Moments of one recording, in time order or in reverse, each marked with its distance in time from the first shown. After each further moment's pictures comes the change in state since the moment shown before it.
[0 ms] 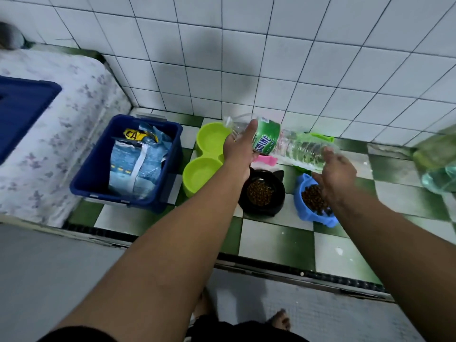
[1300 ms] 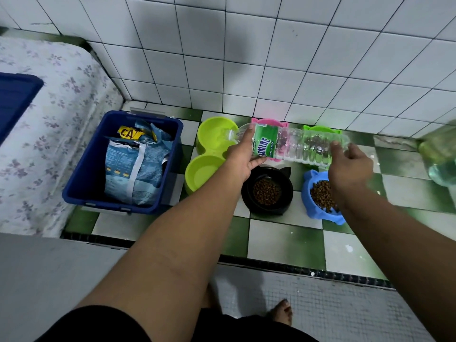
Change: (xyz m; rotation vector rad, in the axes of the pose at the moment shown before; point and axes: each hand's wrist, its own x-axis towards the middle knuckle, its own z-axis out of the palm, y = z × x) left_hand 0.044 -0.014 -0.017 0.034 -0.039 -0.260; right_hand 0.006 0.011 0.010 -0.320 0.133 -0.286
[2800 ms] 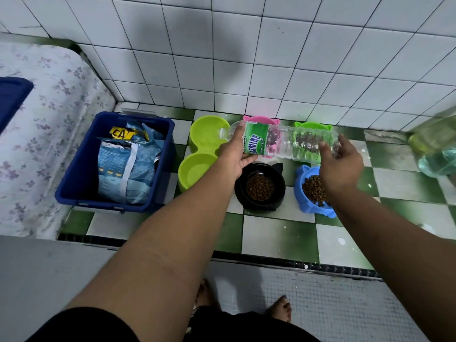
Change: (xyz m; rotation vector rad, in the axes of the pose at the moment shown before) left_hand -0.006 -0.003 0.000 0.045 0.018 0.022; right_hand -0.002 0.015 -0.013 -0.081 -0.034 -0.192
